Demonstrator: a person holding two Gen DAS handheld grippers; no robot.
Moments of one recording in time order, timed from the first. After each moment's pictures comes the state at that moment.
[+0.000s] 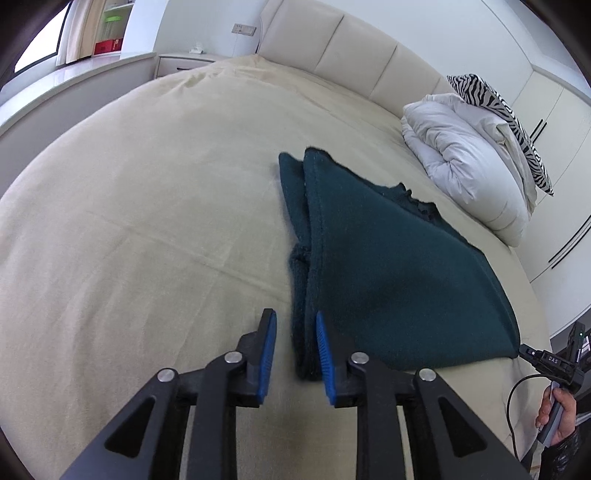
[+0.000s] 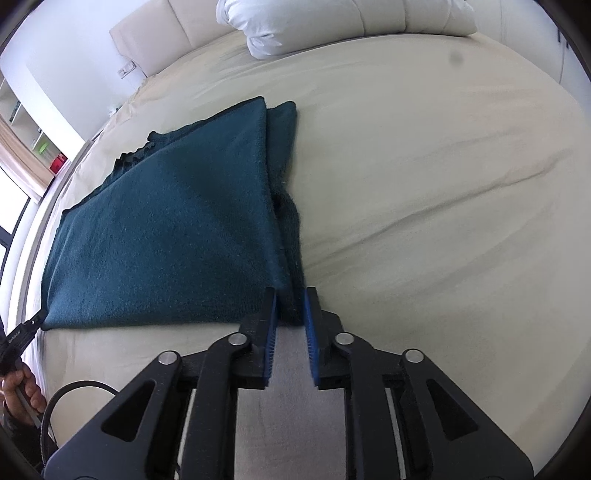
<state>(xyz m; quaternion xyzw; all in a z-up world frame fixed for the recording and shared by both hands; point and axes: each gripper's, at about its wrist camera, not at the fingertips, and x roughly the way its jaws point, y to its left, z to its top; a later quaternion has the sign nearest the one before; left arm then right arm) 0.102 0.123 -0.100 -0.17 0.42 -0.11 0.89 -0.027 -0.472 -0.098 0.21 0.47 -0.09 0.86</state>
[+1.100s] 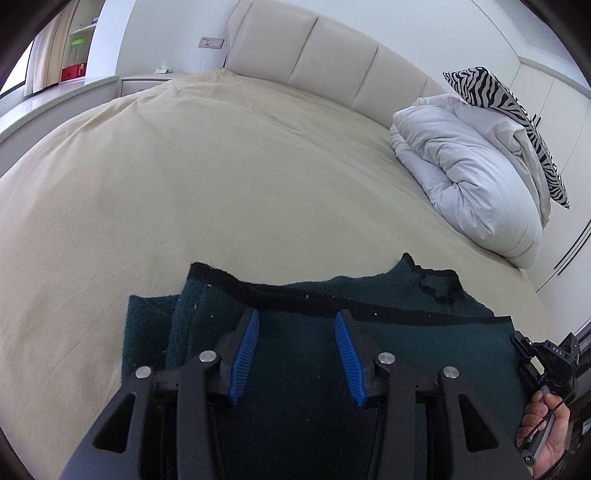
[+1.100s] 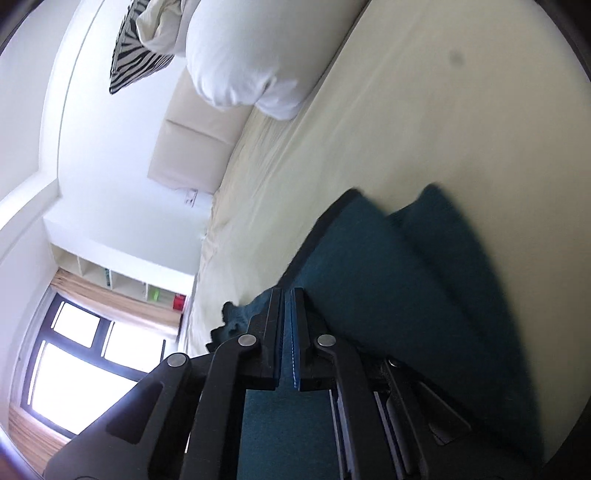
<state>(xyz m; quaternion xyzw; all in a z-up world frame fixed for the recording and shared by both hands) 0.281 0.032 -0.114 -0.14 0.39 -0.13 0.90 0.151 -0.528 -0.161 0.52 0.26 0.02 0.82</state>
